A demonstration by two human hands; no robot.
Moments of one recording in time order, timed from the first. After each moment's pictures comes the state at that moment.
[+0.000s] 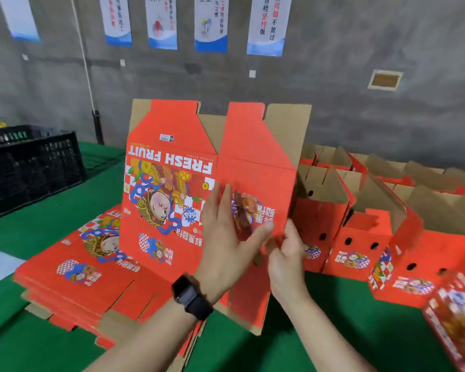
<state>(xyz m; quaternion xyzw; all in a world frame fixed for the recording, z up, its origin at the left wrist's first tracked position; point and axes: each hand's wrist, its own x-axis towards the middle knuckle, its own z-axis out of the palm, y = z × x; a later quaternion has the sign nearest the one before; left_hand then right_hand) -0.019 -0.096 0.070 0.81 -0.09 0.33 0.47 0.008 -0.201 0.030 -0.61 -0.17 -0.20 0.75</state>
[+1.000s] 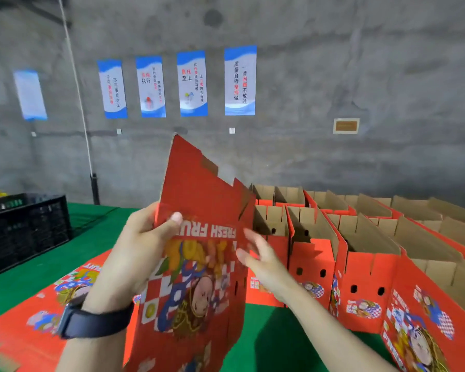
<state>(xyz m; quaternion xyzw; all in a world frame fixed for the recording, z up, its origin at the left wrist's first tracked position) -0.118 -0.149 0.186 0.70 -0.11 0.24 0.66 0.006 -0.344 0.082 -0.78 -0.19 -0.02 0.60</state>
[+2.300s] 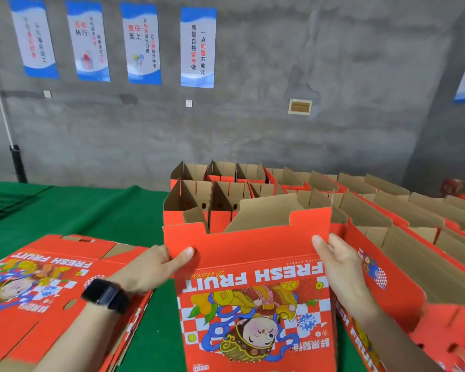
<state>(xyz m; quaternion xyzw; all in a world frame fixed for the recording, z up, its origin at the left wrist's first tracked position) -0.024 -0.139 0.085 0.91 -0.19 -0.04 0.37 -0.078 -0.476 0.071 -0.81 0.02 -0.29 0.51</state>
